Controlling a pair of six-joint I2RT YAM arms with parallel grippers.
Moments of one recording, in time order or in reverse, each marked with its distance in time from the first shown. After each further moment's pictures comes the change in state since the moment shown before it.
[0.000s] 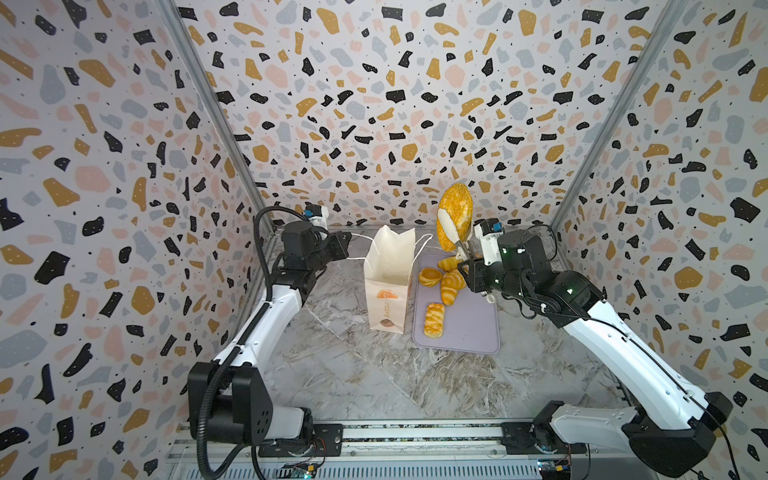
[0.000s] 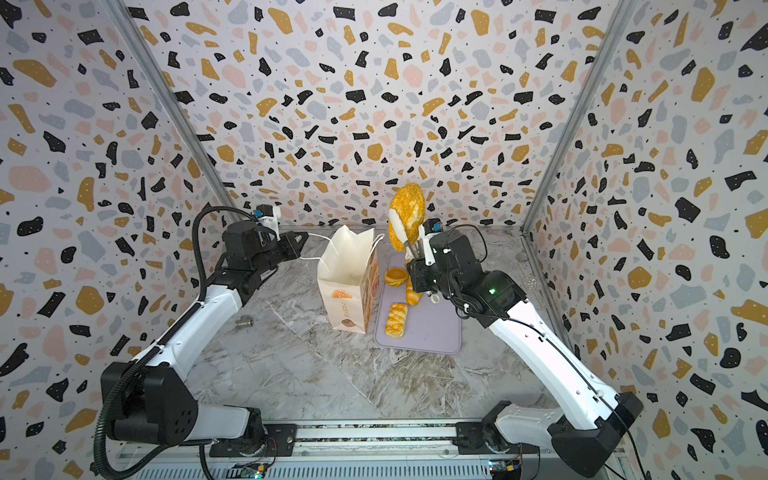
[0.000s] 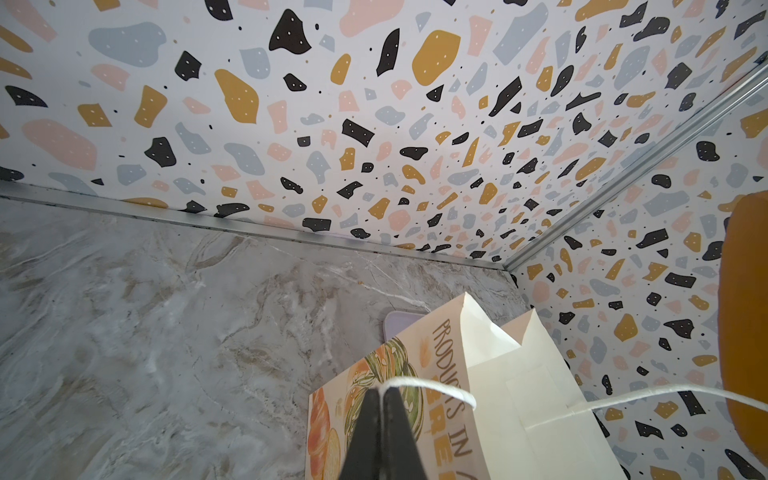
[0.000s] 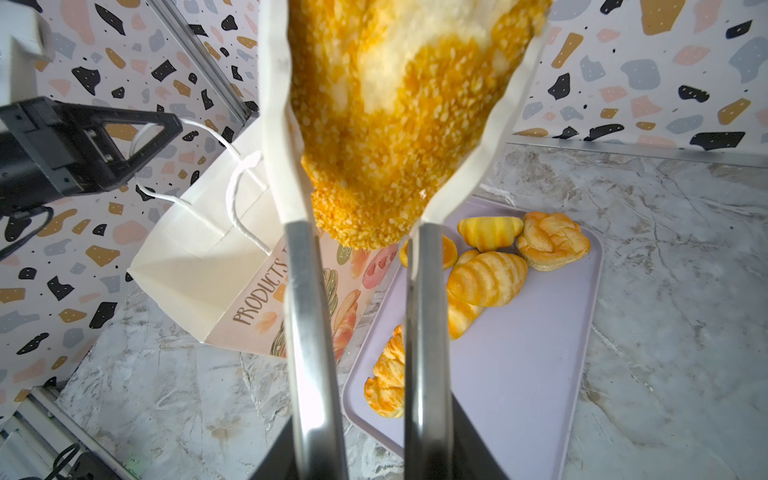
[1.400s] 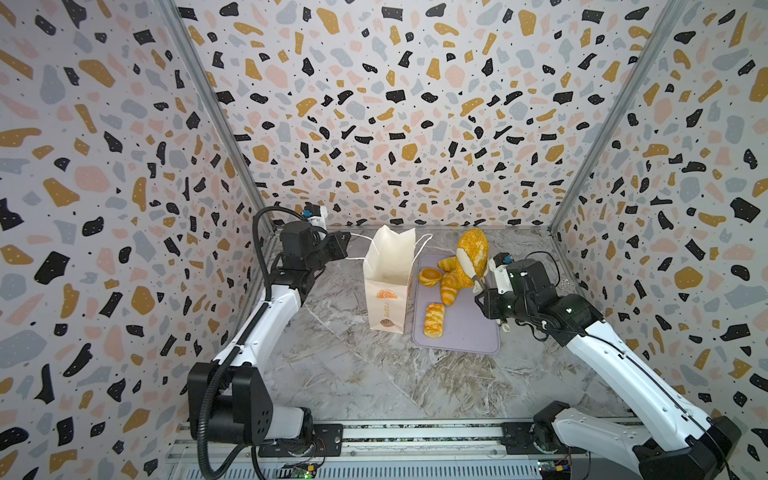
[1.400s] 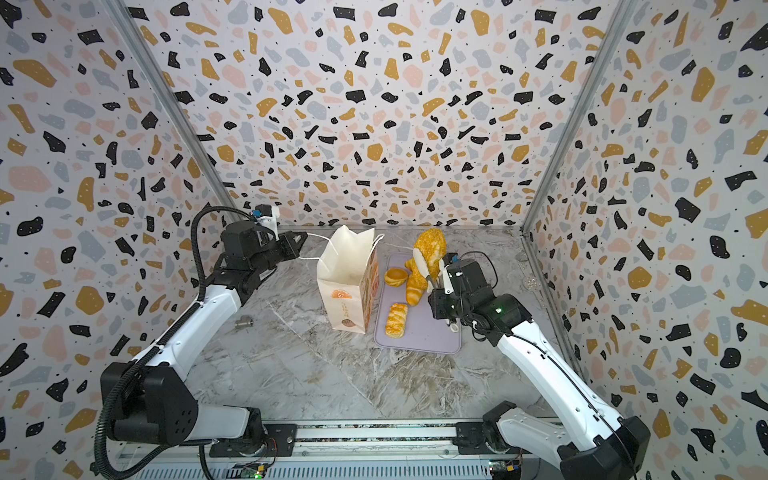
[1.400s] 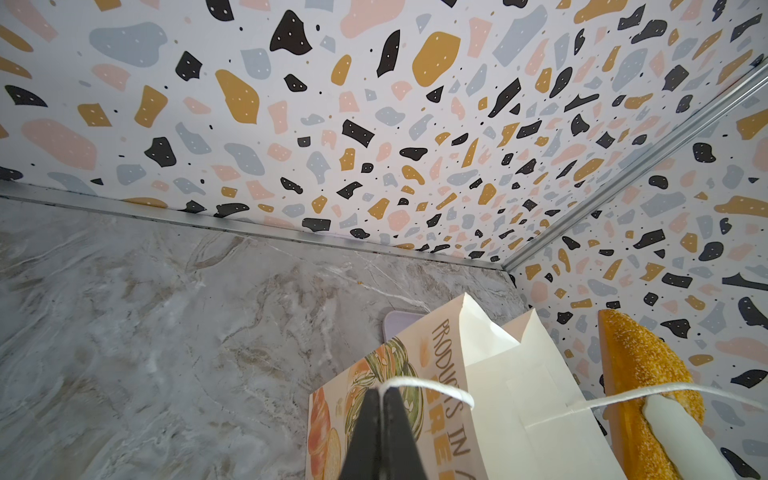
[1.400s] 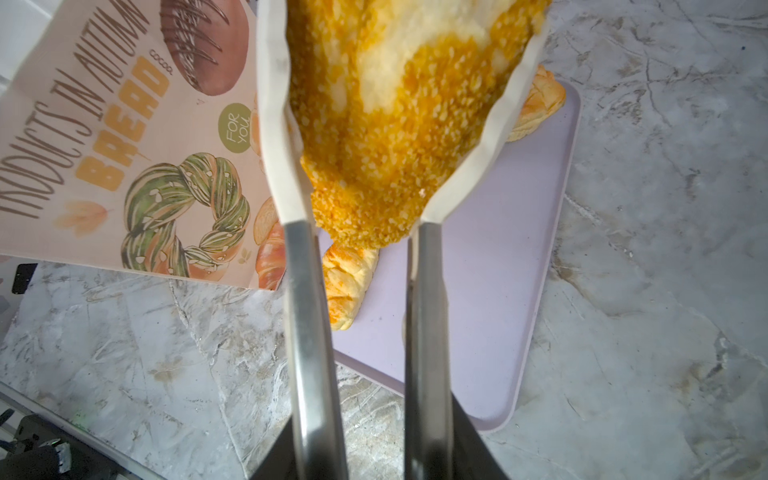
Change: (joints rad) left arm 0.010 0.000 0.000 0.000 0.013 0.000; right arm -0.147 -0.154 -0.348 -0.018 -0.106 0.019
